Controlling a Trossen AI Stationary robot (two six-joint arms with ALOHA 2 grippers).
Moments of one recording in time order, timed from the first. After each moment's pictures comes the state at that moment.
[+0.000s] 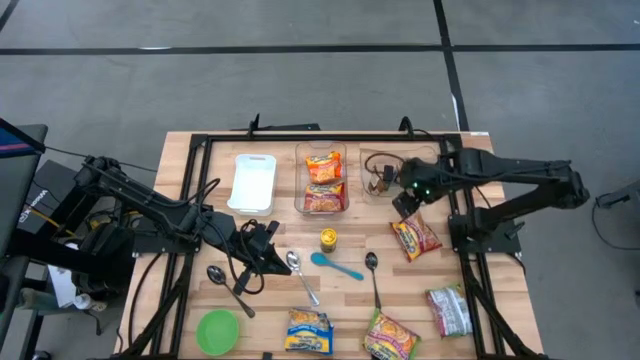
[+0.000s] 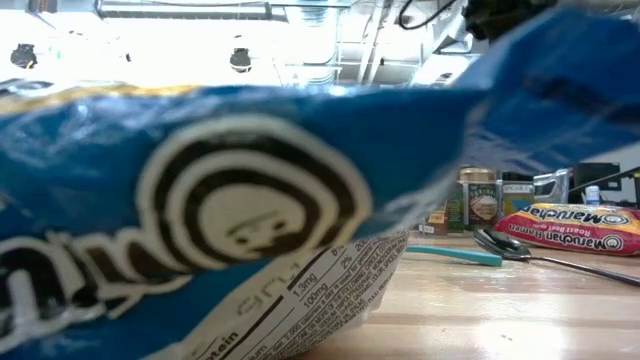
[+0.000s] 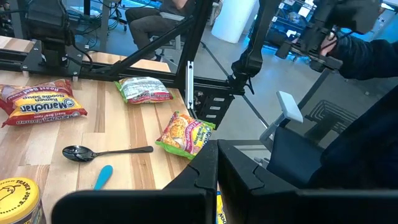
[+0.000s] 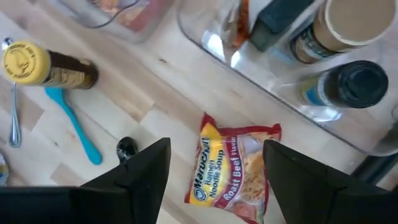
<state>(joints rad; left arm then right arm) -0.42 1.15 0.82 0.11 0.00 -0.32 -0.06 1.20 1.24 -1.31 0.16 0.84</state>
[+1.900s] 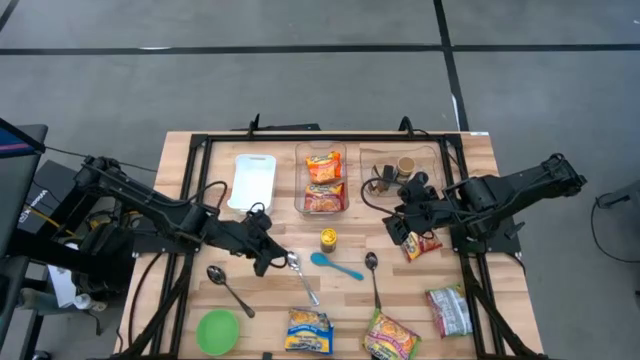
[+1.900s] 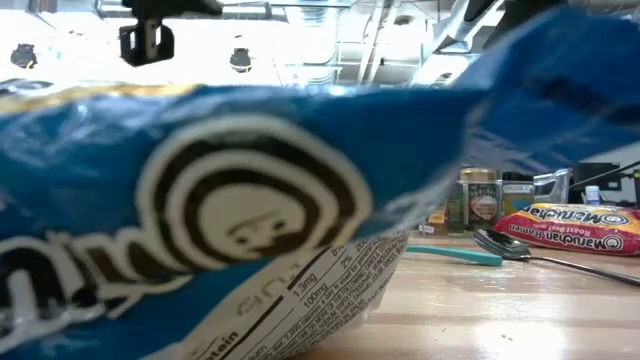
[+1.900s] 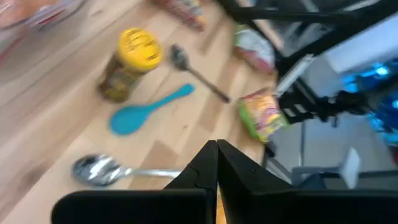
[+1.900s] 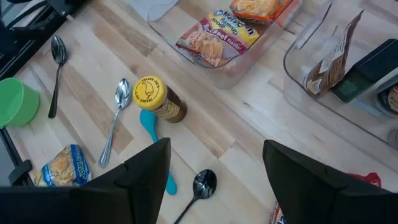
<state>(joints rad) -0.41 1.15 0.82 -0.25 -0.27 -0.98 0.33 1.20 1.24 -1.06 0.45 1.07</state>
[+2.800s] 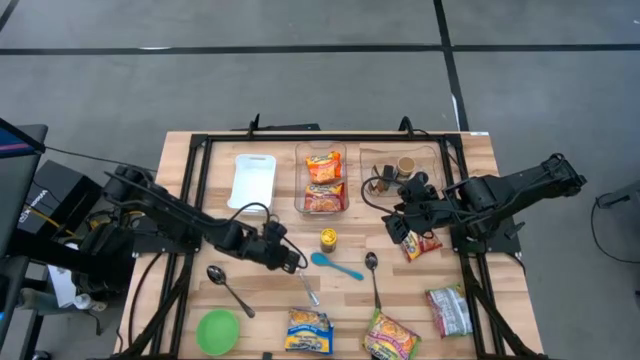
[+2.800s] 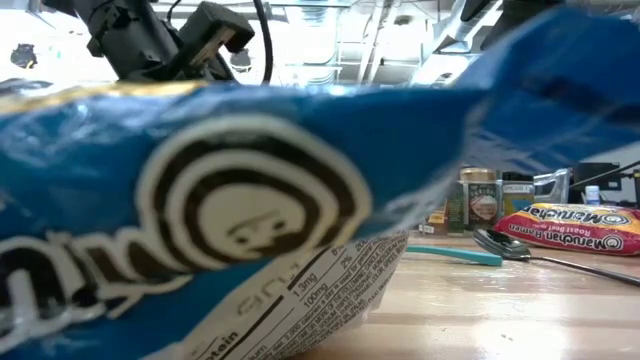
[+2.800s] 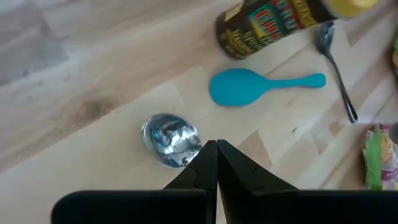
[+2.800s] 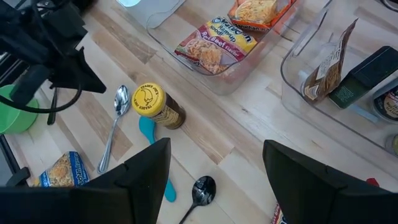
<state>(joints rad) -0.37 1.52 0.82 -0.27 -0.31 -1.39 0.33 1.20 1.24 -1.05 0.47 1.07</state>
